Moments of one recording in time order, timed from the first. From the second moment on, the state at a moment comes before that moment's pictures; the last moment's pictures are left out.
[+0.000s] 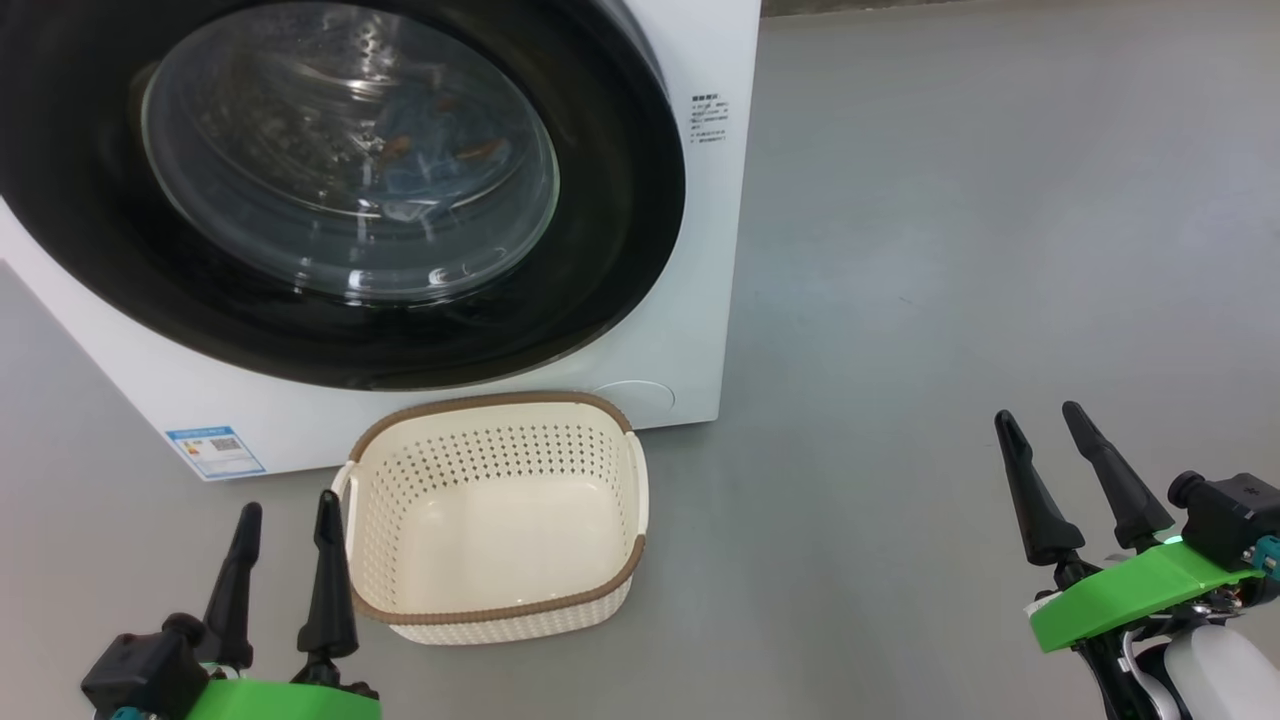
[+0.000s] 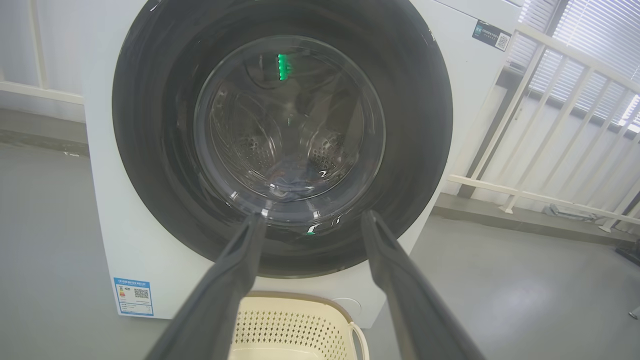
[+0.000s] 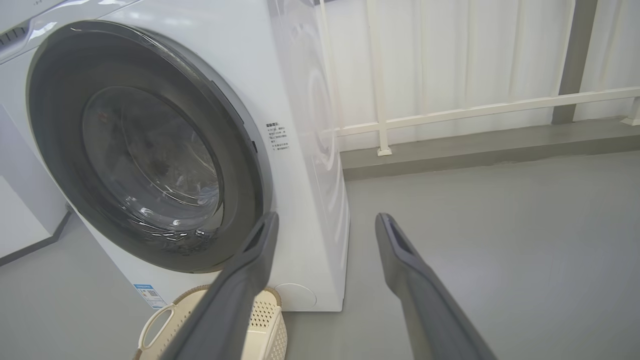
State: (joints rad) left arm -0.08 0.10 -0.07 0.19 -0.44 -0.09 -0.26; right arm -0.17 -0.30 0.20 0.28 0.56 0.13 -0.26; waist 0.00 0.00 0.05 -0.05
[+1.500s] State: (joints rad) left arm -0.04 0.07 -0.06 0.27 -0.52 -0.10 -0.24; right arm -0.11 -0.24 0.23 0.36 0.60 0.13 -0.24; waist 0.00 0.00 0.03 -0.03
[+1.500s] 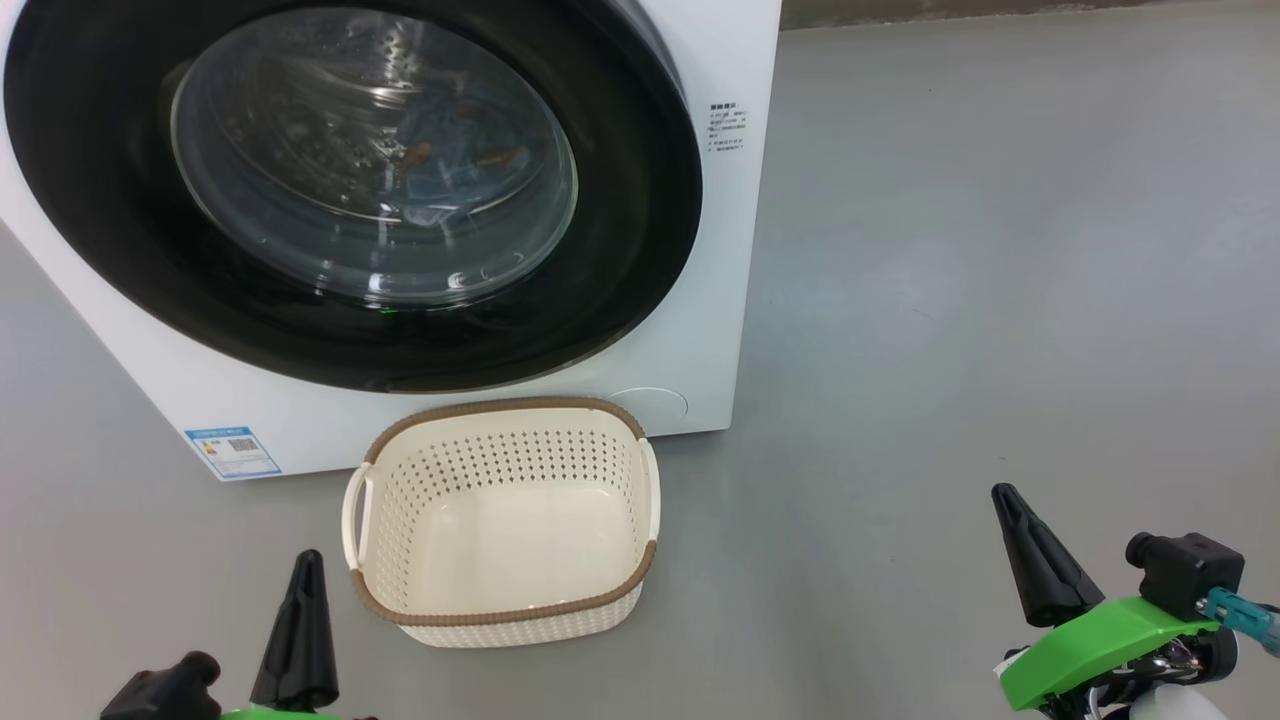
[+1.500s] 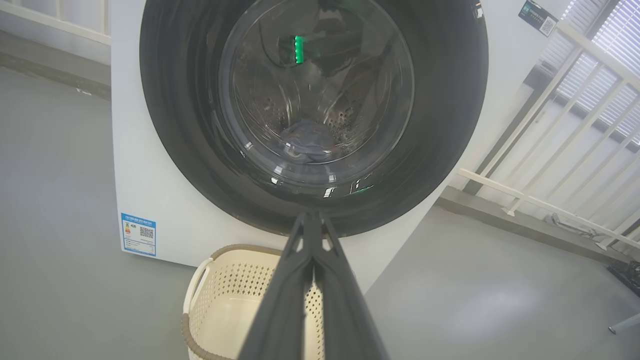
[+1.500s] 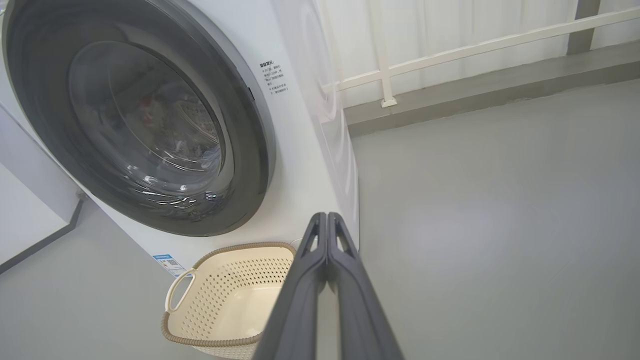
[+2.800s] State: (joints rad) left arm -0.04 0.05 -0.02 0.27 -0.87 -0.10 -0.12; right arm -0.11 -0.18 0.12 0.33 0.93 0.13 -0.13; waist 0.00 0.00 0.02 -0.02
